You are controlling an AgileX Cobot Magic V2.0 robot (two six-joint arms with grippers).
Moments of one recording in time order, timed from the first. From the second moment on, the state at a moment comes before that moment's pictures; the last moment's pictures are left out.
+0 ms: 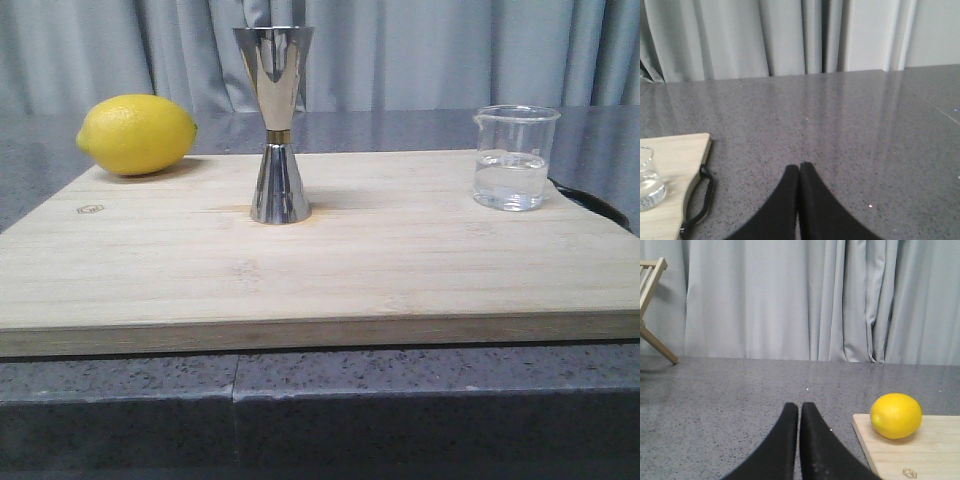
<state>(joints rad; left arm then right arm) -0.04 0.07 -0.34 -0.06 0.30 0.02 -0.06 0.18 -0.37 -0.18 0.42 0.12</state>
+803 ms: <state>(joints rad) -0.04 0.30 -0.56 -0.04 0.43 0.02 -0.06 0.51 -0.66 -0.12 0.70 0.00</state>
